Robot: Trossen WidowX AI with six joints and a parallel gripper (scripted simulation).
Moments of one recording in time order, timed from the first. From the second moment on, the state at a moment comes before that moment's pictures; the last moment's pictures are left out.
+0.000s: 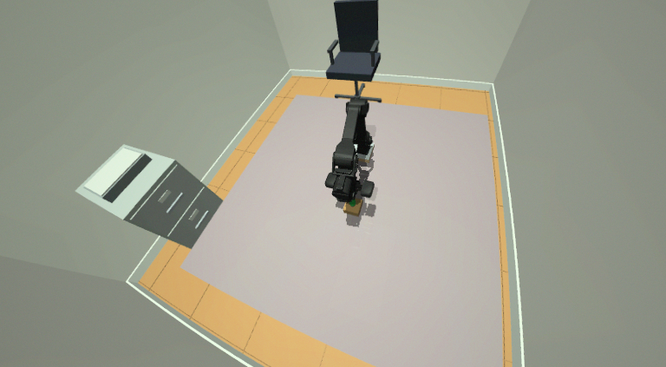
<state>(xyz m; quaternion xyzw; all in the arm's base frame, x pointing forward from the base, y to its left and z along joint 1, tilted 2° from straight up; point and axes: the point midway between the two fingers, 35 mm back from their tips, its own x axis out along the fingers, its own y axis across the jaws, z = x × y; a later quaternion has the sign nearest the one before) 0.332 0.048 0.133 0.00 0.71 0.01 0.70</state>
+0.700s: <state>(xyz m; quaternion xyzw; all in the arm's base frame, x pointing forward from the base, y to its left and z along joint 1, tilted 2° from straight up) 0.332 0.048 0.107 0.00 0.71 0.02 0.70</state>
